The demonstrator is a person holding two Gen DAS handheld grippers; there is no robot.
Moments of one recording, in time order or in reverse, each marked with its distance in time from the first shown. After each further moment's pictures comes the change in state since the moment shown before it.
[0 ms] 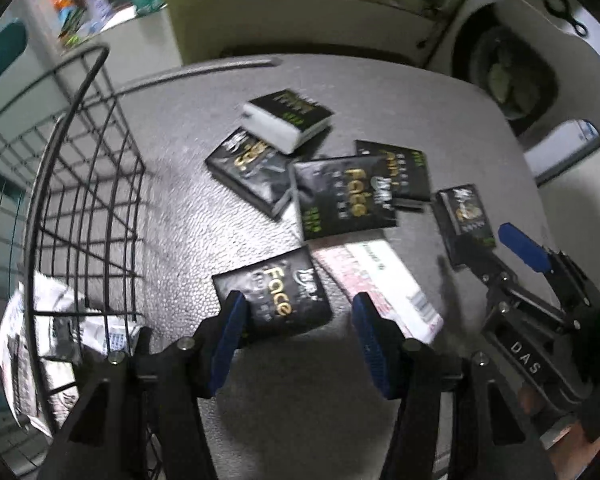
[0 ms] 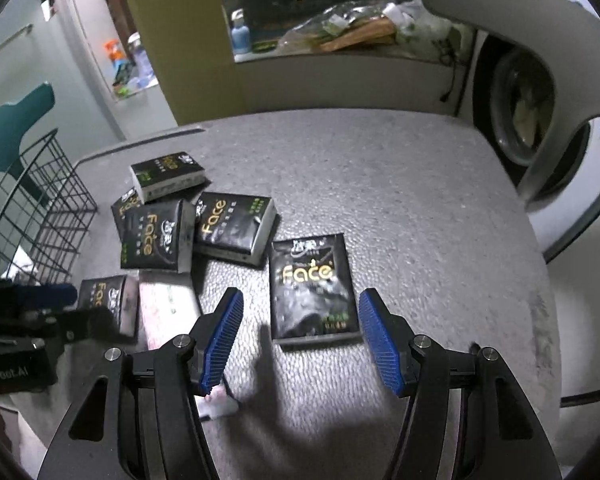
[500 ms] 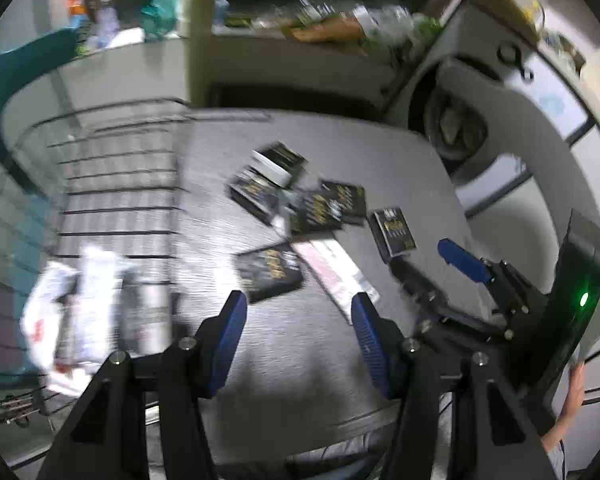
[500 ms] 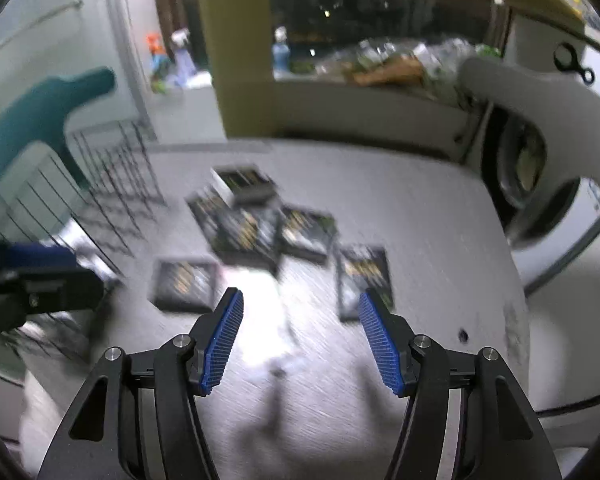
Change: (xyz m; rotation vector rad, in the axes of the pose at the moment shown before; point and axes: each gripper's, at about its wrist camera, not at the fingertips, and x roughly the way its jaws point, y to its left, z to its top) left arm -0.092 0.012 -0.028 0.018 -0.110 -0.163; right arm -0.075 0.044 -0.026 -0.116 -0.035 -0.015
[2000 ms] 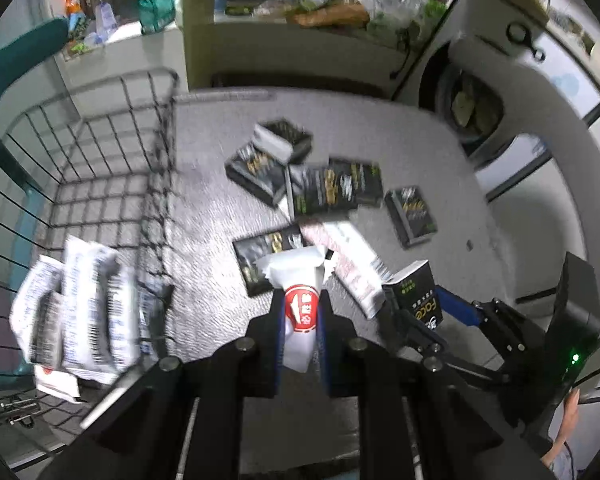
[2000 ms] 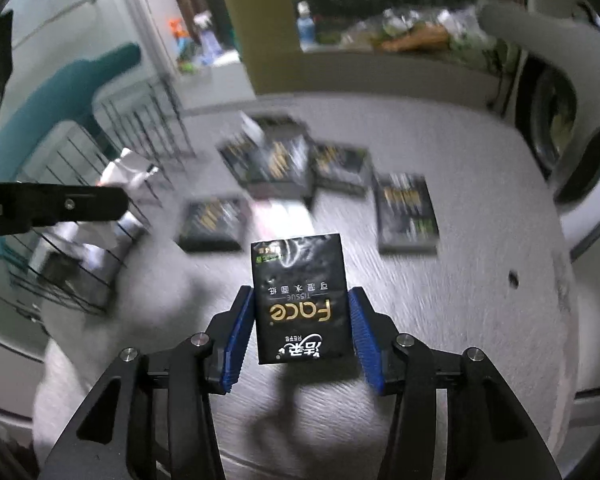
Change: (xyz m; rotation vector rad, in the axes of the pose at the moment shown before) left arm 0.001 0.013 -0.014 -0.009 -0.032 0.041; right arm -0.015 0.015 -0.022 -0.006 0.008 0.196
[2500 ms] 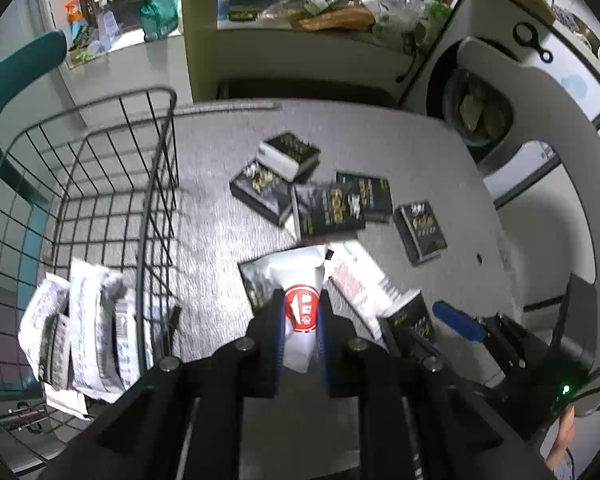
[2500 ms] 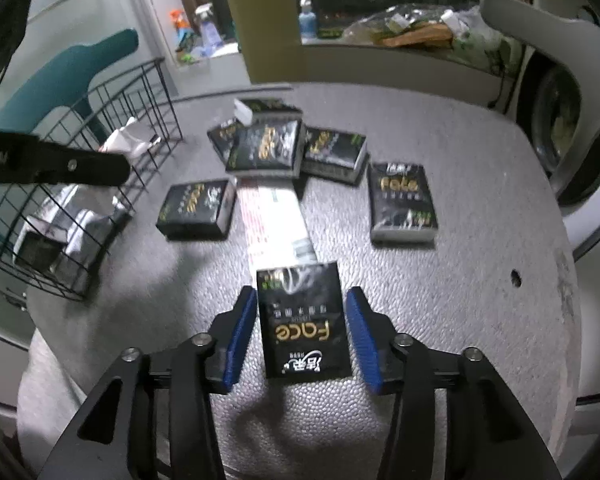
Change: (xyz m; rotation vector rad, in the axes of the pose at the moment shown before) left arm 0.024 -0.006 0.008 0.020 0.038 0.037; right arm 0.034 -0.021 -0.023 -0.009 0.068 -0.049
